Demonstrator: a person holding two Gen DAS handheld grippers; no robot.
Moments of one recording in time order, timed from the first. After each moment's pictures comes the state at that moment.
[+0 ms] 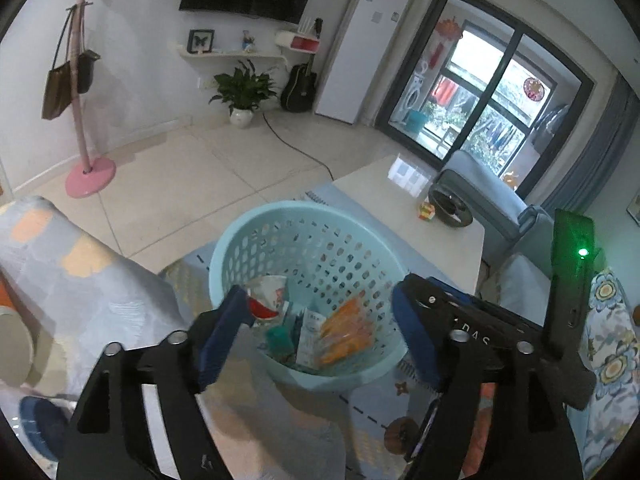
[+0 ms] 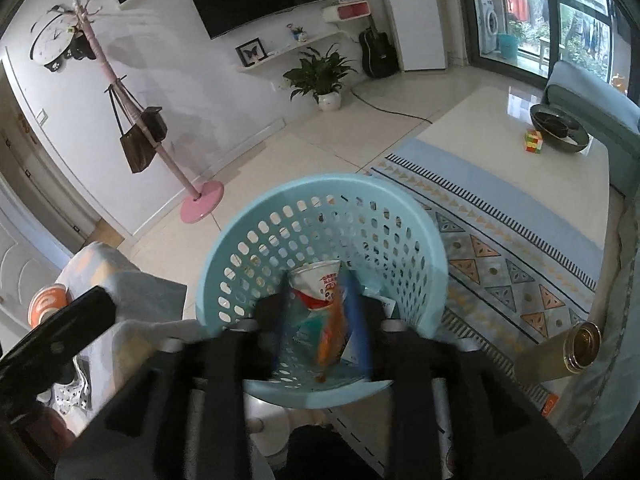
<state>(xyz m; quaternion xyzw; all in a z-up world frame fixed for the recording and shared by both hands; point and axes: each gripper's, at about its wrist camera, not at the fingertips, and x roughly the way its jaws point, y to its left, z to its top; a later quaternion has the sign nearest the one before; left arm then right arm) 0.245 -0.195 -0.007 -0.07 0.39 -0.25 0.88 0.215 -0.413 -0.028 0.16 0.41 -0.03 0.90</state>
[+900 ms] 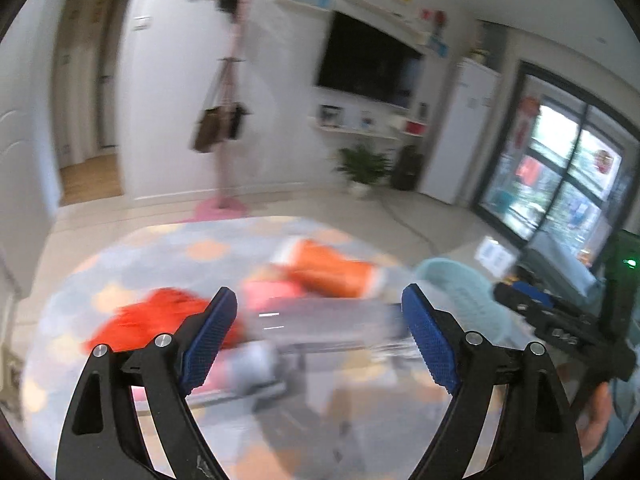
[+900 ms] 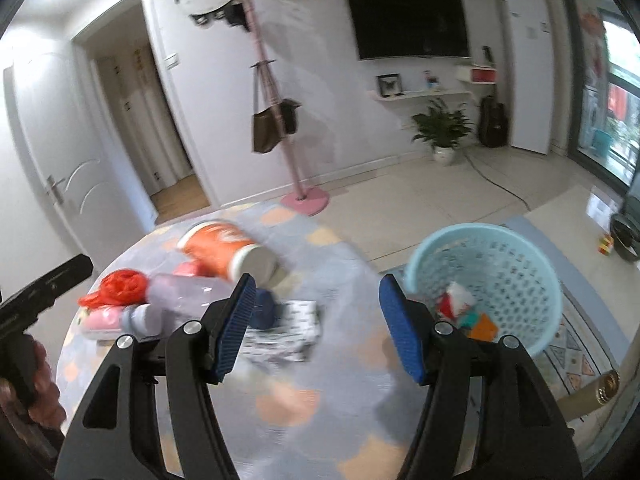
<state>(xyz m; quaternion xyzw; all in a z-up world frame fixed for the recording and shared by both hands) 0.096 0.064 0.065 -0.10 0.30 -0.04 0.95 0.129 -0.204 0.060 0.05 0.34 0.15 0.93</state>
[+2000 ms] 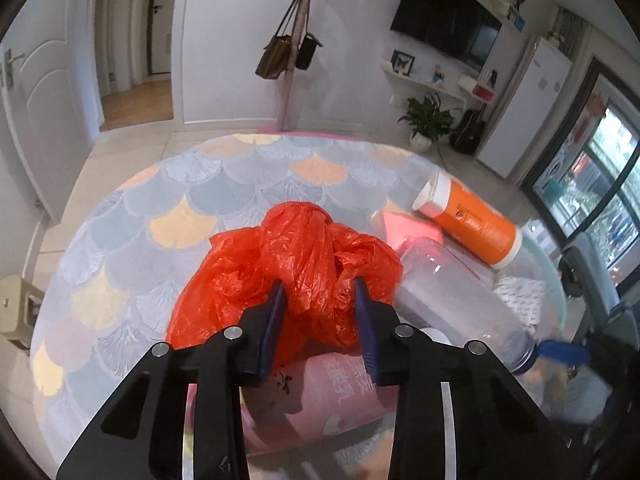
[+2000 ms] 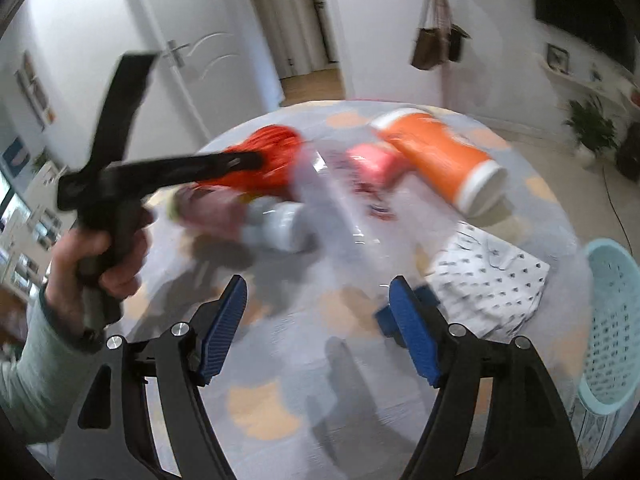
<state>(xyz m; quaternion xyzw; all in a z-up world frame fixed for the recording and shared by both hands) 0.120 0.153 0.005 -0.14 0.40 0.03 0.90 0.101 -0.074 0.023 -0.09 0.43 0.40 0.81</state>
